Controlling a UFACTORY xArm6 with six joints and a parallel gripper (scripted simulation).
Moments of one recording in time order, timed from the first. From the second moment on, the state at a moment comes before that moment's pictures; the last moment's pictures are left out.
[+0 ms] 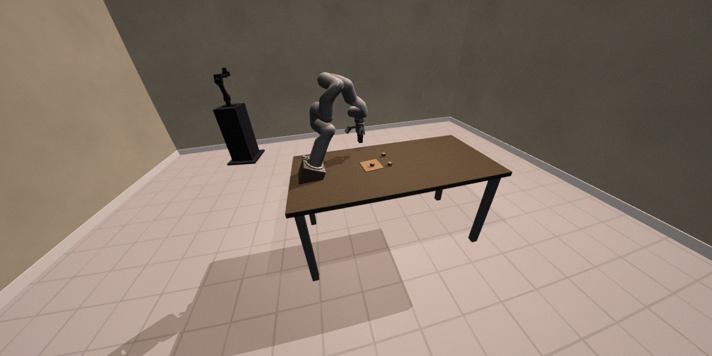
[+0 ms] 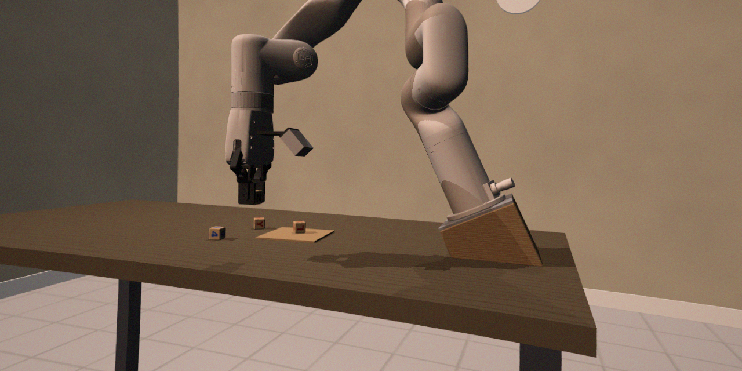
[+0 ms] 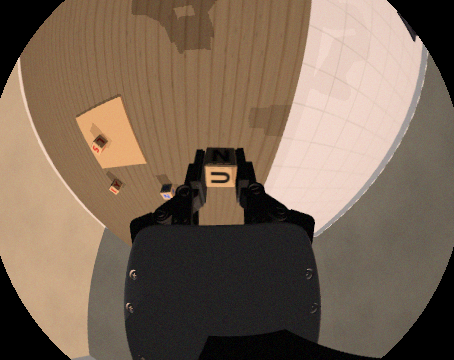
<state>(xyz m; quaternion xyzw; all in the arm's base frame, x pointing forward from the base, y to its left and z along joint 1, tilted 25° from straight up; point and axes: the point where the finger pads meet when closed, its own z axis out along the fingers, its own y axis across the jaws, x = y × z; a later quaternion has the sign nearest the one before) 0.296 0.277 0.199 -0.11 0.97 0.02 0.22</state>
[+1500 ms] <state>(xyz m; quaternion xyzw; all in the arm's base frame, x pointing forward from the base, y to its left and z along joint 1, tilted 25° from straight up) 0.330 0.187 0.206 -0.46 0.86 -0.08 0.20</state>
